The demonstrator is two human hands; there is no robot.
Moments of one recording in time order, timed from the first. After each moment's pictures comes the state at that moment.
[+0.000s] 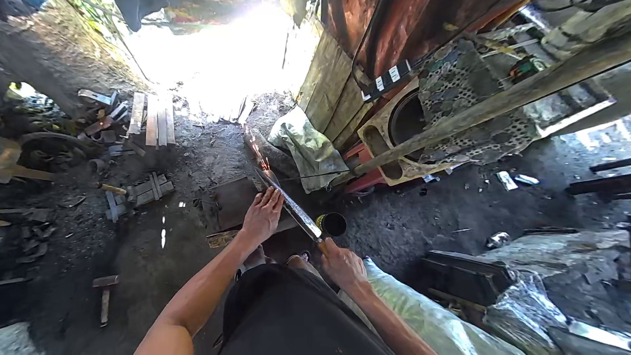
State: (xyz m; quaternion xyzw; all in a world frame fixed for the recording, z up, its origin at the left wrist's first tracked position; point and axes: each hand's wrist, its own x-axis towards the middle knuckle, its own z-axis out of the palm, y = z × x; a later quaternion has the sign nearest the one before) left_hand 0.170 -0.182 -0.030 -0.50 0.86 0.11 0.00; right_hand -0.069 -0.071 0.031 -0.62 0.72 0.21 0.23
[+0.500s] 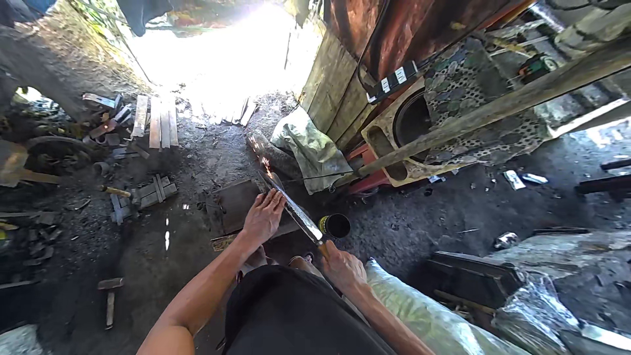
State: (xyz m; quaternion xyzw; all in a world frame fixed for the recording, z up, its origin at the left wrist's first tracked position) left_hand 0.184 -0.190 -0.028 -0.49 0.86 0.11 -0.02; right_hand -0.052 -0.074 0.032 -0.62 0.72 0.19 0.23
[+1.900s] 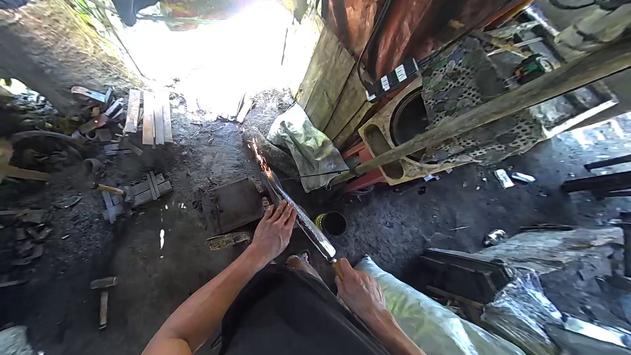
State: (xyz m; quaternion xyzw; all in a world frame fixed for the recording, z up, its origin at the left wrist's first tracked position) left_hand 0.155 -0.151 -0.029 -0.47 0.88 0.12 -0.04; right_hand -0.083 -0.025 0.038 -0.61 0.73 0.21 0.20
